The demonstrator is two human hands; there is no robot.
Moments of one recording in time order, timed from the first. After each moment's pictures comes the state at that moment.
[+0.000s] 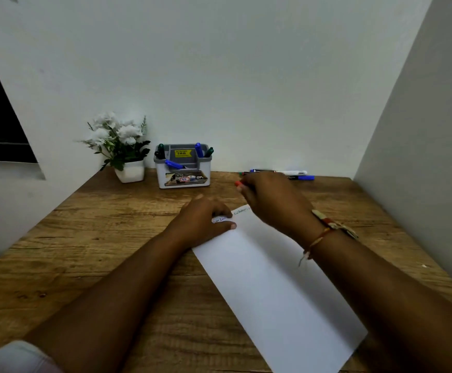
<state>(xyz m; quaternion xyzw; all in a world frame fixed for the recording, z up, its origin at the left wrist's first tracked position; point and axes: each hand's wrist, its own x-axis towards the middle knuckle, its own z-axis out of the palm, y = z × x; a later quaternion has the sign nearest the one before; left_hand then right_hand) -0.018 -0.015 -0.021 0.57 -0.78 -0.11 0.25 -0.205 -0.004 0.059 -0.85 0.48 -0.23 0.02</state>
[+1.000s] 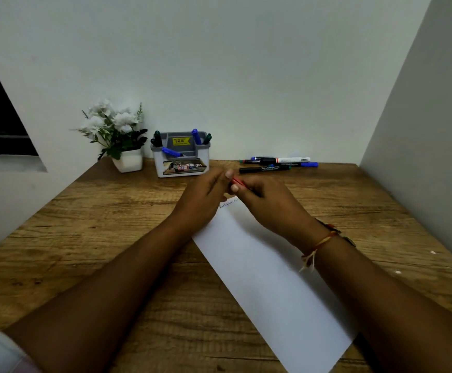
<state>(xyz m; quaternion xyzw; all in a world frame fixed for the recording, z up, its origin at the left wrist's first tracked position) -0.044 0.009 -0.001 0.47 -0.69 -0.22 0.49 -0.211 -0.003 0.015 -0.81 0.44 -0.33 0.21</state>
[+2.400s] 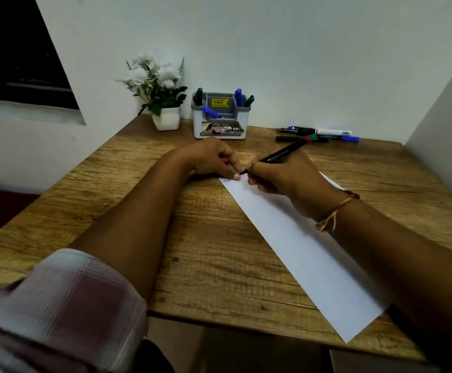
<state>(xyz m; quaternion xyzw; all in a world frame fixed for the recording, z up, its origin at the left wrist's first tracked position) 0.029 0.005 0.017 0.62 -0.67 -0.34 0.22 -0.170 0.022 0.017 -0.63 0.48 -0.34 0.50</state>
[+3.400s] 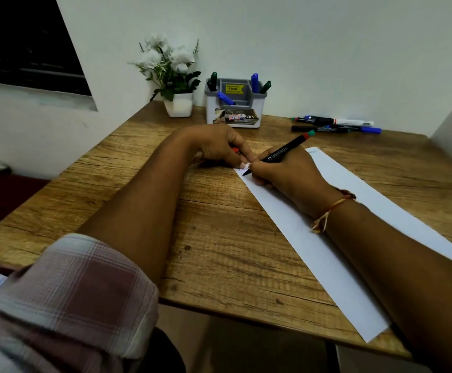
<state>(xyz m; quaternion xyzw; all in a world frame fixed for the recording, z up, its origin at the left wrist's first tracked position) 0.043 0.003 0.021 0.60 -0.68 -0.38 0.18 -0.152 0.018 -0.008 -0.74 0.47 -0.32 0.37</state>
